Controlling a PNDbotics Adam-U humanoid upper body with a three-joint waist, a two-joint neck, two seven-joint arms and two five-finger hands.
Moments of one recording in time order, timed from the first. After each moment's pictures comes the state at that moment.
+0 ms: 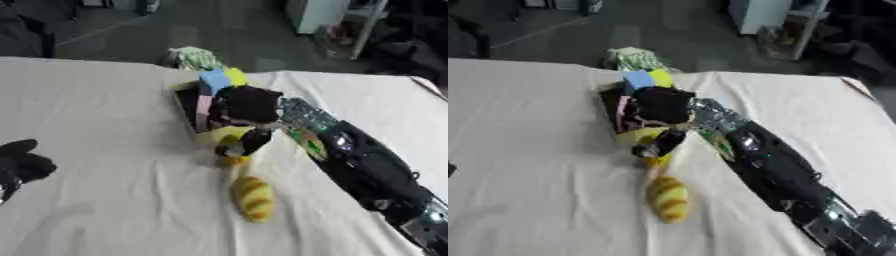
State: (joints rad) left arm -0.24 0.25 -0.25 -1.98 0.05 0.12 -0.15; right arm -0.67 -0.55 0.33 -1.33 1.12 -0.64 -0.12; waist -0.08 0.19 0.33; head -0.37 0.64
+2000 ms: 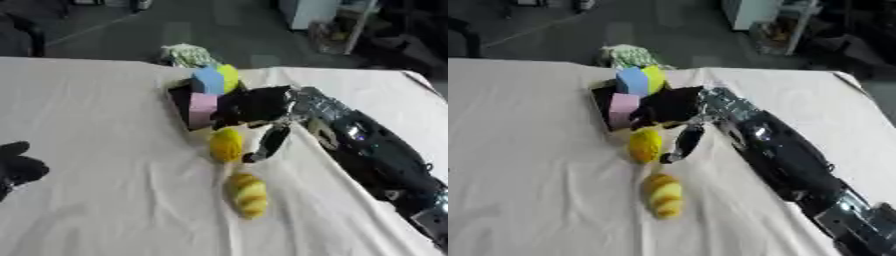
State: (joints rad) left arm -0.23 0.25 -0.25 -1.98 0.05 0.12 -0.16; right arm -0.64 -0.60 0.28 -1.30 1.18 -0.73 0.32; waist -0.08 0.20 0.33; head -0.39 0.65
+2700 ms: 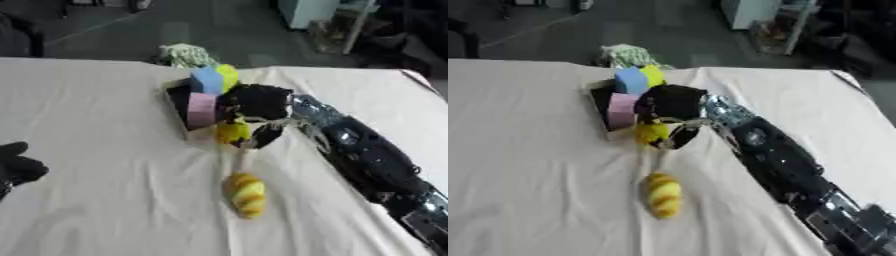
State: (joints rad) left arm -0.23 0.25 -0.25 -1.98 0.05 0.12 -0.16; right arm -0.65 -0.58 0.24 -1.19 1.13 -0.65 -0.04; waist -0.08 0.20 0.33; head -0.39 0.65
